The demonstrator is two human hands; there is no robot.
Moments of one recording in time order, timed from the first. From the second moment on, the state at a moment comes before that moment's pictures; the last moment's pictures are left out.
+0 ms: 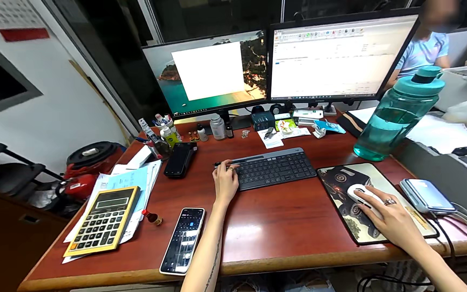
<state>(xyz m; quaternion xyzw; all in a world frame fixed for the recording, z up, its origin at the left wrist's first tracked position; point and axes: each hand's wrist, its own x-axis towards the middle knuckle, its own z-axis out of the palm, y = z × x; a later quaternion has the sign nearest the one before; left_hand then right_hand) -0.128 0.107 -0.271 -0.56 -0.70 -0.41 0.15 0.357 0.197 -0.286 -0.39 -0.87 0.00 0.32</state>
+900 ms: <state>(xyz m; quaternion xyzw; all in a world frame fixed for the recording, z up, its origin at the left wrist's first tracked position) -0.137 0.099 -0.271 -0.55 -0.71 -0.42 0.12 0.132 0.181 -0.253 -0.25 -0.92 0.12 0.29</state>
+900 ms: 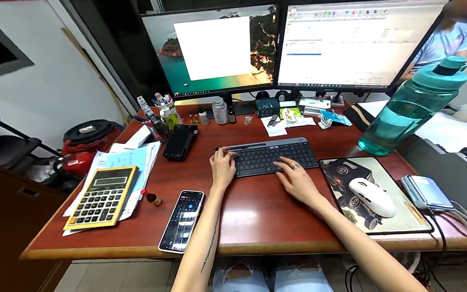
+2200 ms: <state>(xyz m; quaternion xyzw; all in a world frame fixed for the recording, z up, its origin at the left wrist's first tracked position) -0.127 0.097 -0.265 -0.62 -0.71 -0.32 0.07 0.105 0.237 -0.253 -0.41 -0.87 0.10 0.25</state>
